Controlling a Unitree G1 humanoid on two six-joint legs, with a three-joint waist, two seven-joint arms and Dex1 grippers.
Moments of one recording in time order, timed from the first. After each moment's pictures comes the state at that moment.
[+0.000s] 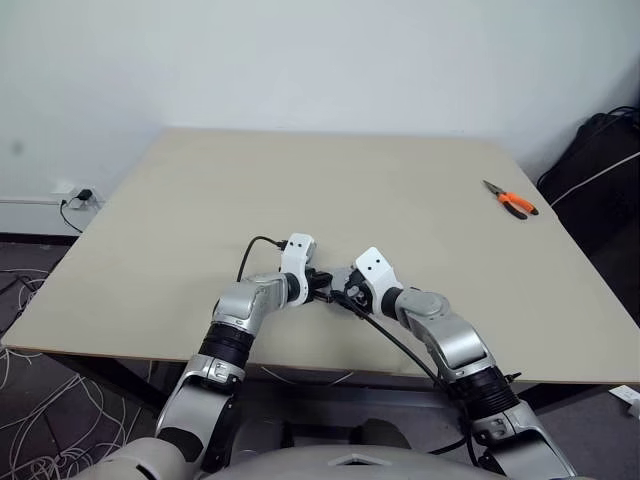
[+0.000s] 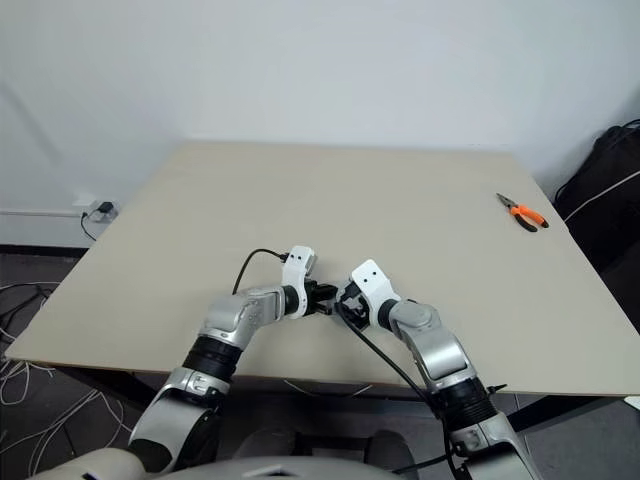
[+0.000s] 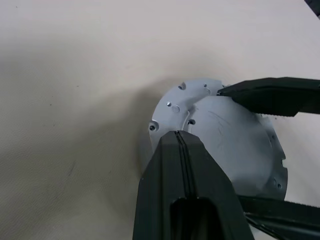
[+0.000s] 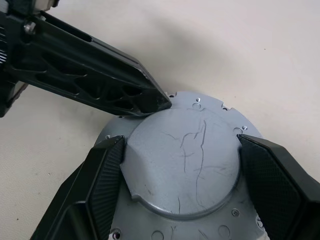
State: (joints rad) left arm -0.48 -0.01 -0.14 0.38 -0.24 0.81 -0.45; right arm -0.22 -0.30 0.27 0.01 0.05 0.62 0.49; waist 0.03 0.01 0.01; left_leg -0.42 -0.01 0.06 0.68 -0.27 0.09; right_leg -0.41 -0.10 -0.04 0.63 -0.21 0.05
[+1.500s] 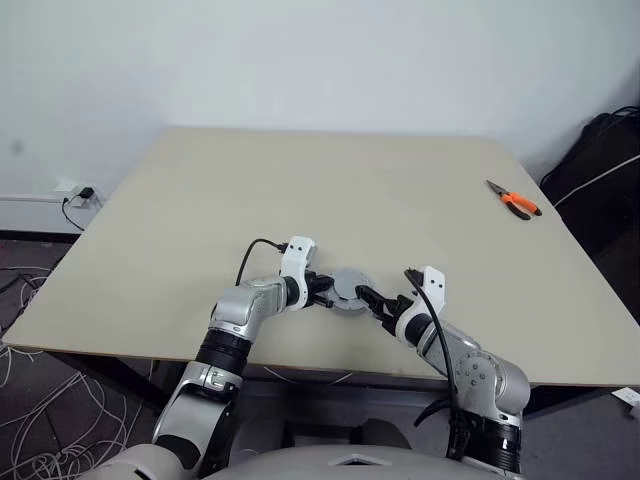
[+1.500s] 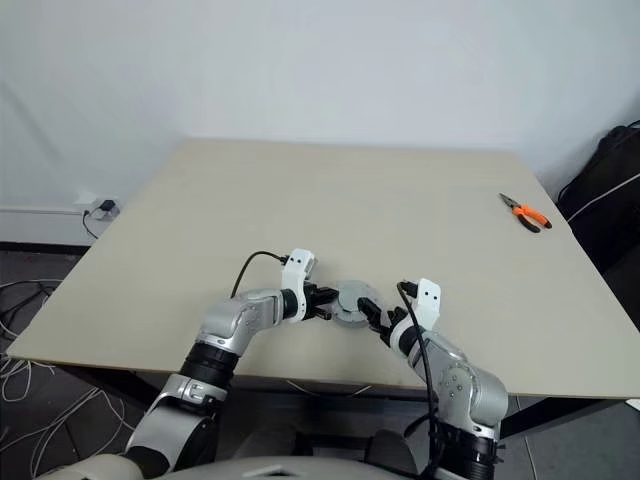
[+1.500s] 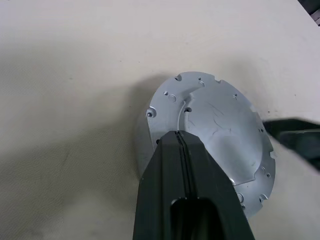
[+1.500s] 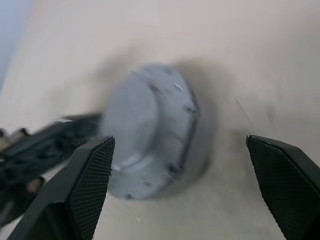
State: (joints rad) left arm -0.44 0.00 -0.15 0.32 -0.24 0.82 -0.46; right arm -0.03 0.08 -0.34 -0.26 0.54 1.14 0.10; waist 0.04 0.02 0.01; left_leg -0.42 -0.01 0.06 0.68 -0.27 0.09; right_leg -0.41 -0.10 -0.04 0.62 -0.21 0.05
